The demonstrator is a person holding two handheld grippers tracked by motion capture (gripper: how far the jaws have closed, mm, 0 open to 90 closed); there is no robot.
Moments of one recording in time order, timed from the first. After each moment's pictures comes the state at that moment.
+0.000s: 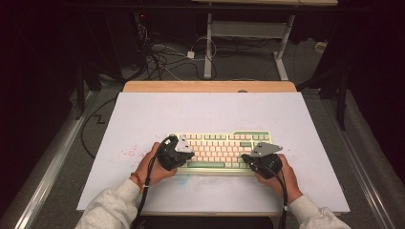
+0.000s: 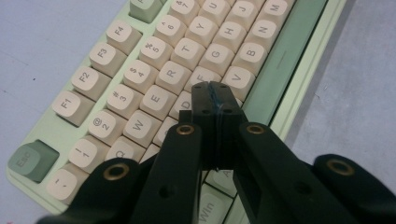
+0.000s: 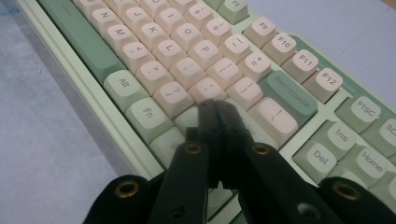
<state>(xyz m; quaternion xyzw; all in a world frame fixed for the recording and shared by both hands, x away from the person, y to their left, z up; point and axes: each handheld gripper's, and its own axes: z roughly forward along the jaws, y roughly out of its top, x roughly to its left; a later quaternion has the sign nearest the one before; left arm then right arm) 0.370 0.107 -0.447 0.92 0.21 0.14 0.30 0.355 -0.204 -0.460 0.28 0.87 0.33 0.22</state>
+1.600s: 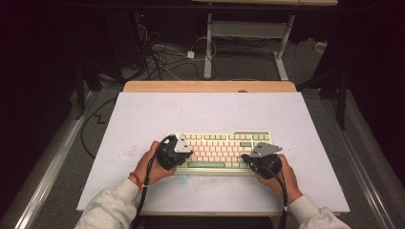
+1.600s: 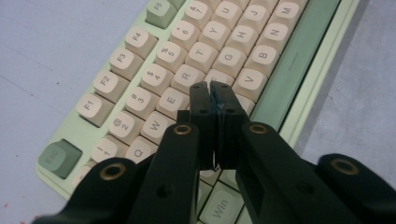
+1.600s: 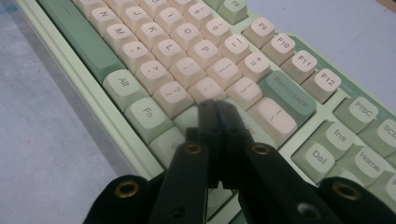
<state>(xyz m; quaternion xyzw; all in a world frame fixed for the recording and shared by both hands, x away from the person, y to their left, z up) 0.368 0.111 -0.441 0.91 0.21 0.17 0.30 0.354 -0.203 -0.459 0.28 0.87 0.33 0.23</state>
